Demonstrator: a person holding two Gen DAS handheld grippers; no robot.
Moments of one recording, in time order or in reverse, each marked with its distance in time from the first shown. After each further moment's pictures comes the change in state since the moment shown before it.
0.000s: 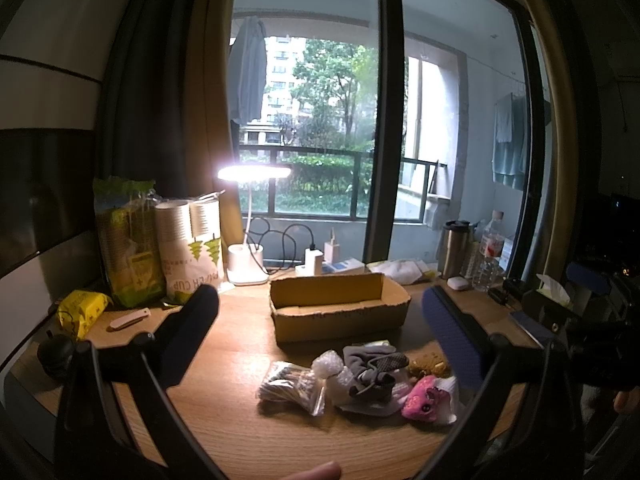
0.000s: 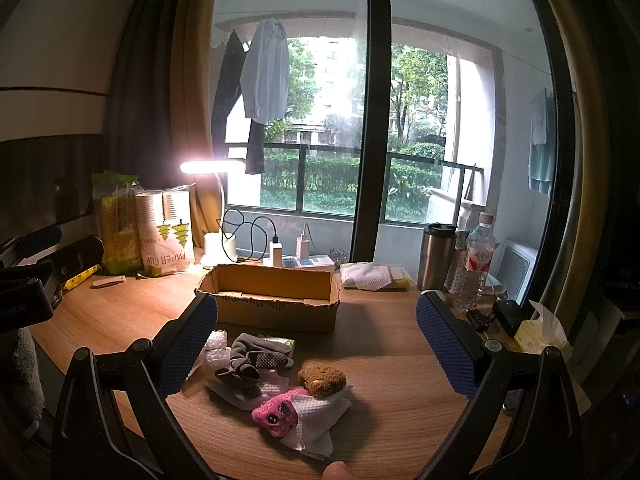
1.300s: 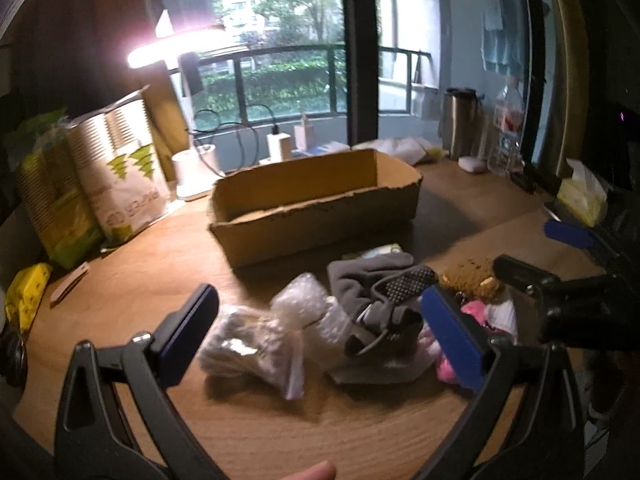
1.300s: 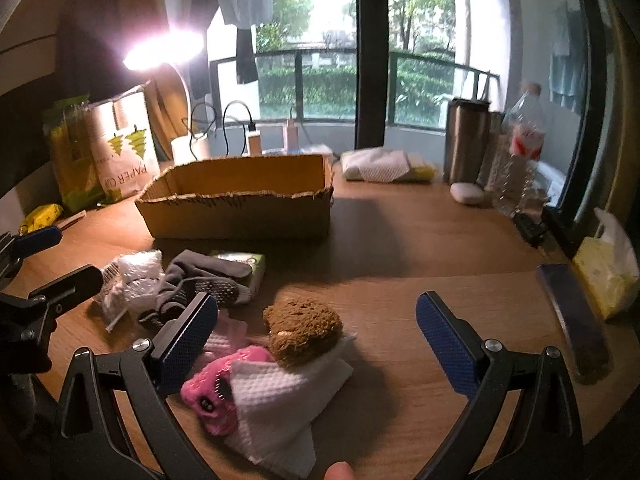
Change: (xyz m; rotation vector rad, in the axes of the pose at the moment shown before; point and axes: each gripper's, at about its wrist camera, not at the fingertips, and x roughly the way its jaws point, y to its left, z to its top) left arm 0.154 -0.037 -0.077 0.150 0.393 -0.047; right arm 0.156 -0.041 -0.085 0.086 0.371 0.081
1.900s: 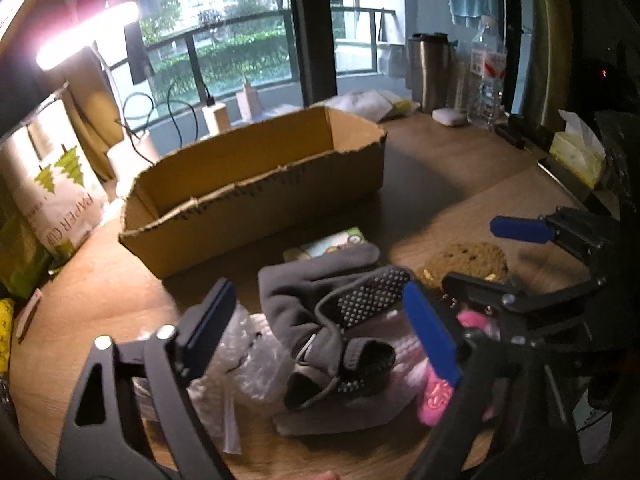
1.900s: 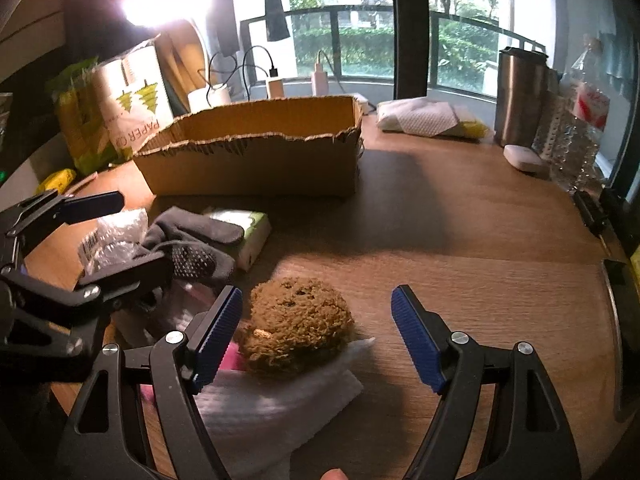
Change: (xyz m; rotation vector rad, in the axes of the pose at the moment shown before) left arm 0.074 -0.038 0.012 0.091 0.147 -0.090; right arm 0.056 -0.012 -0.006 -0.058 0.147 0.131
